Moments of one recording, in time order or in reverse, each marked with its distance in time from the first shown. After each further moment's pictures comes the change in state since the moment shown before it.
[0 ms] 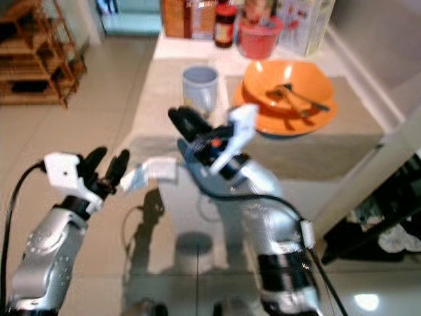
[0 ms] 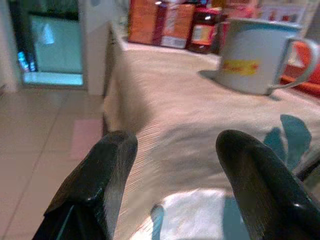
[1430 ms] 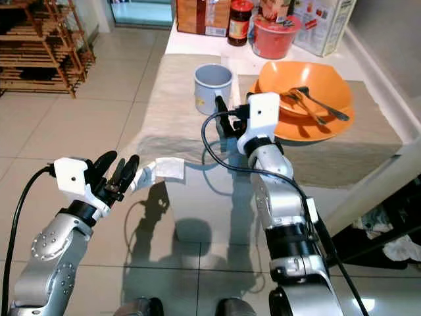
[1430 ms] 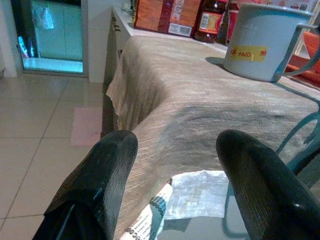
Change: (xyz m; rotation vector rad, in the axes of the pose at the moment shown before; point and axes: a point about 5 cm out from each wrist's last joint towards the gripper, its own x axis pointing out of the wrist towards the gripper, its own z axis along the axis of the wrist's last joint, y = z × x) left arm -0.009 -0.008 -0.001 0.003 0.018 -0.039; right arm 0.000 -0.073 -0.001 -0.471 0.136 -0.602
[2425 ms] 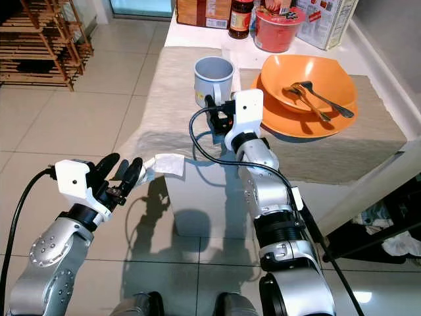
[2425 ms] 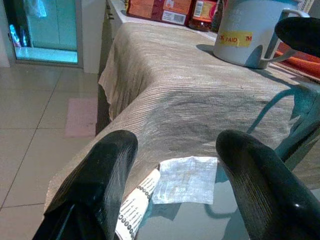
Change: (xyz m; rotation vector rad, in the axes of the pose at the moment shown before) left arm -0.006 -0.010 0.005 0.000 0.012 -0.013; right arm 0.017 0.017 -0.003 0.036 0.021 0.042
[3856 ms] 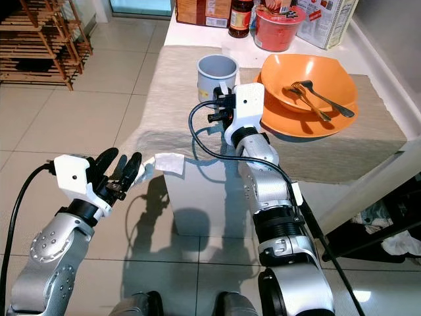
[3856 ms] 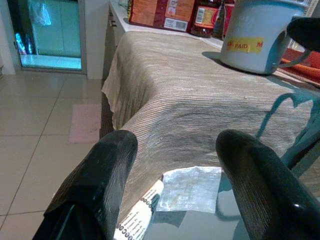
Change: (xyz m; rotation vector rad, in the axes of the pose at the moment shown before) left arm 0.006 0.001 0.005 0.024 -0.019 0.013; right arm 0.004 0.000 0.009 0.076 -0.042 -0.002
